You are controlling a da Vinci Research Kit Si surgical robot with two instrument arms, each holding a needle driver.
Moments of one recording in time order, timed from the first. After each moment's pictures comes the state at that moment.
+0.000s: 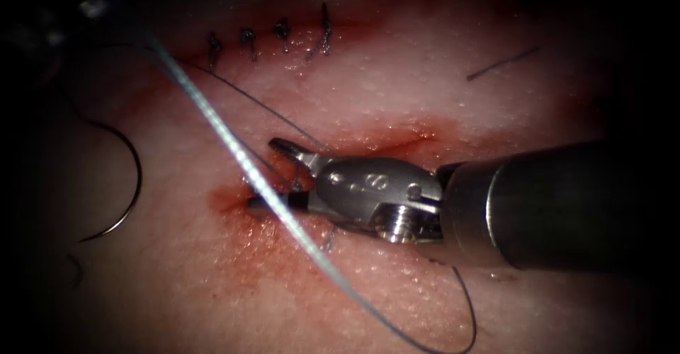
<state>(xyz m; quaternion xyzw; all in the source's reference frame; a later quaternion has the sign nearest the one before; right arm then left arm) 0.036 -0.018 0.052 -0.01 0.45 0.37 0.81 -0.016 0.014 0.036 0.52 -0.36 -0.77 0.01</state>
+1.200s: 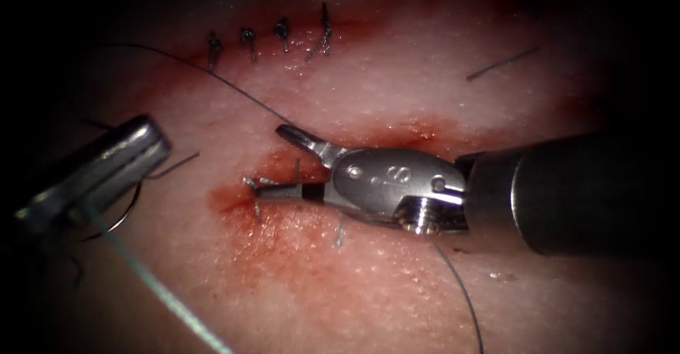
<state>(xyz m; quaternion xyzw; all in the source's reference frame) 0.030 -0.016 0.049 -0.02 0.49 0.35 0.80 -0.017 0.002 0.031 0.55 -0.33 -0.77 0.04</state>
